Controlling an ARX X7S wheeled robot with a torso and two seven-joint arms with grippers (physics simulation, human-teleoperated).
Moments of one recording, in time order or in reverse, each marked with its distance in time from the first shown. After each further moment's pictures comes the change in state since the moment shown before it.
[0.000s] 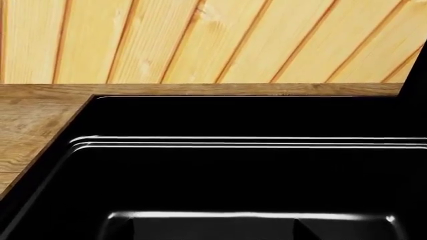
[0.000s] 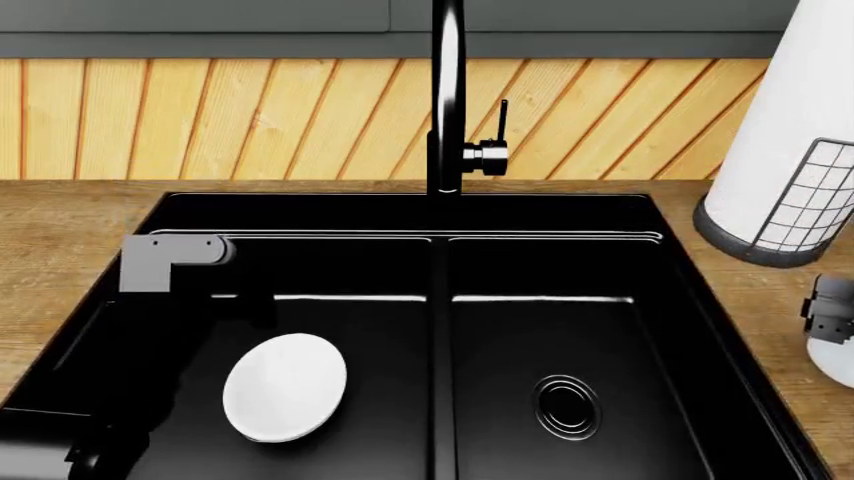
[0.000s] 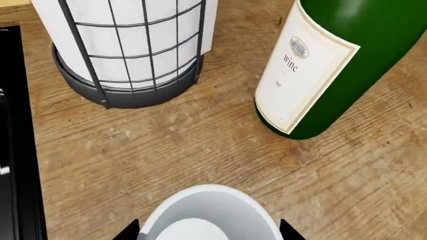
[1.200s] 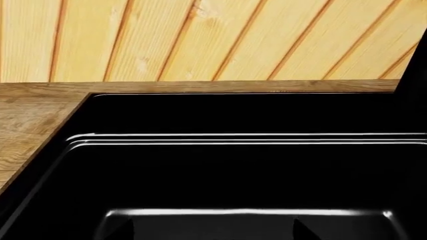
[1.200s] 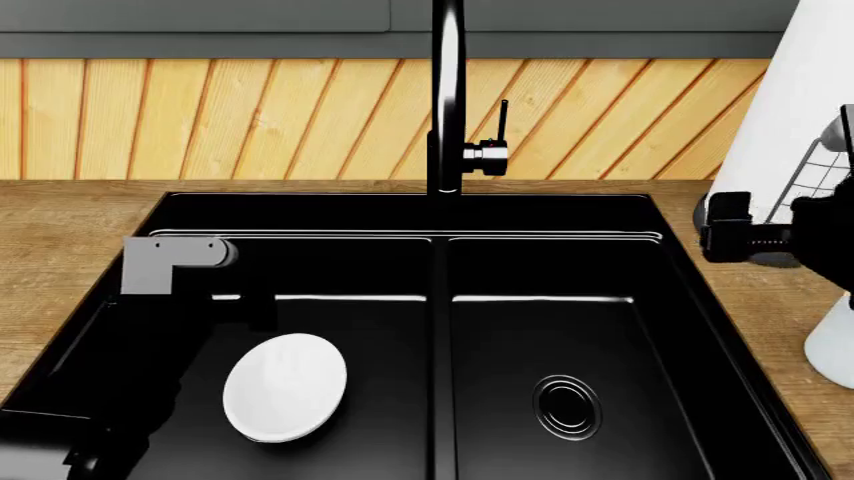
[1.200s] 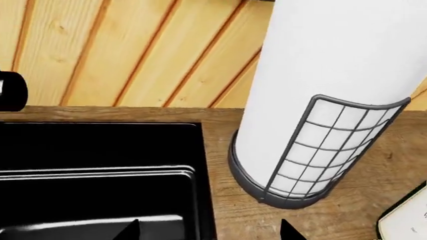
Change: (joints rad) left arm 0.006 -0.008 0.010 0.008 -0.014 -0.002 -0.006; right arm 0.154 -0.115 -0.054 -0.316 0.074 0.036 0.004
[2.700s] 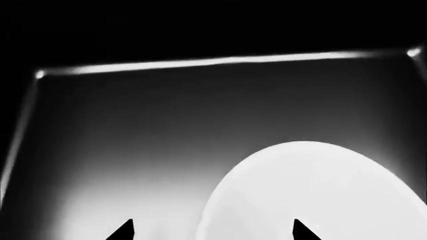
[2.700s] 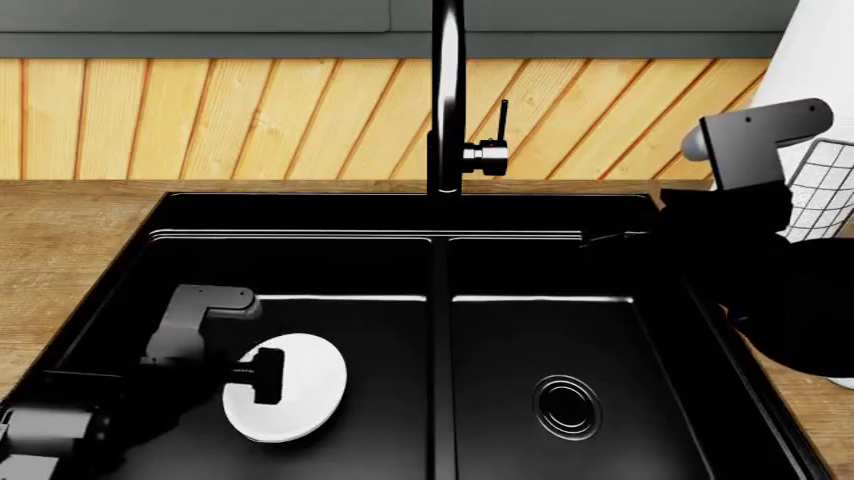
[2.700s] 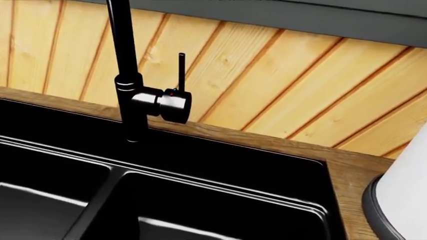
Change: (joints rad) left arm -0.139 -0.057 0.173 -0.326 -0.060 -0.267 0.156; right arm -0.050 -0.150 -0.036 -0.223 0.109 -0.055 0.017
